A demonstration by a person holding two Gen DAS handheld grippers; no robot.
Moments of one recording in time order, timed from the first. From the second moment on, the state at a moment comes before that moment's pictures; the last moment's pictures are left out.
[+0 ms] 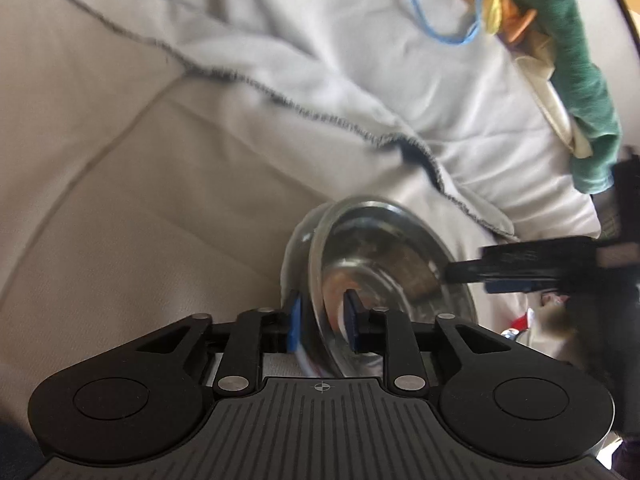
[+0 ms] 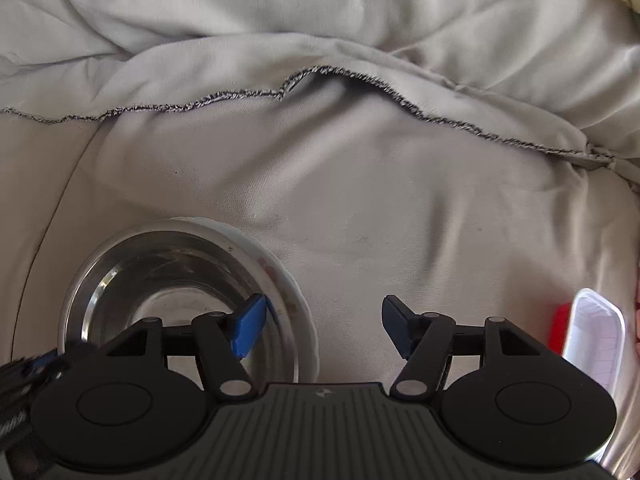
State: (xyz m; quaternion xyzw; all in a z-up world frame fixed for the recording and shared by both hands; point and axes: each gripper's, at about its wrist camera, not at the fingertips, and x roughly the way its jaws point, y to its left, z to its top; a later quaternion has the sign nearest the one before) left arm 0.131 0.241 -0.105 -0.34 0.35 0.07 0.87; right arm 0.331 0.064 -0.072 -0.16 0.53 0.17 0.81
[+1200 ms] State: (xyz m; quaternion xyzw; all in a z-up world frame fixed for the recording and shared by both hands) left arm 0.109 0.290 -0.132 -0.44 0.34 0.07 0.82; right arm 0.321 0.107 -0.118 -0.14 0.63 0.20 0.73
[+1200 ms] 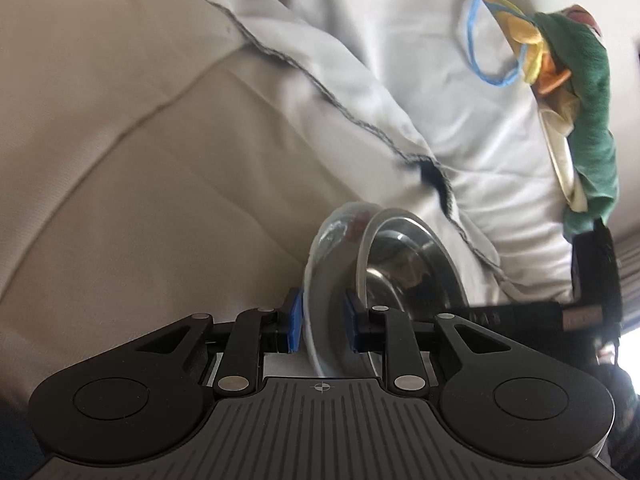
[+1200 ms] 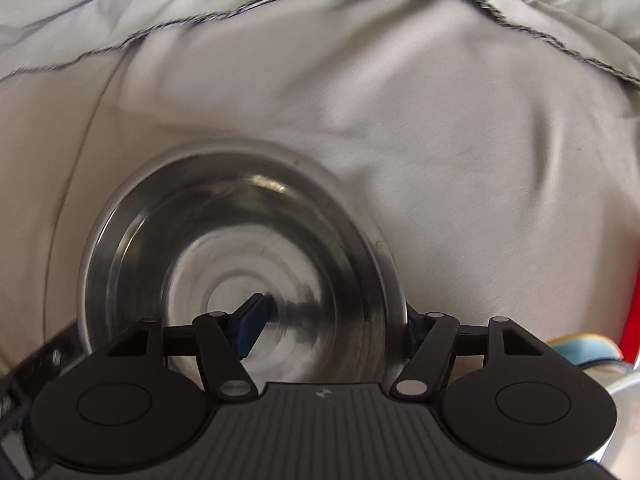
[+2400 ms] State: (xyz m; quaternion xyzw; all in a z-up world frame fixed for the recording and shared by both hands) left arm 0.178 0.064 -0.032 -0.14 0.41 -0.02 0.90; right arm 0.254 -0.204 -0.063 0.09 0.41 0.21 0.88
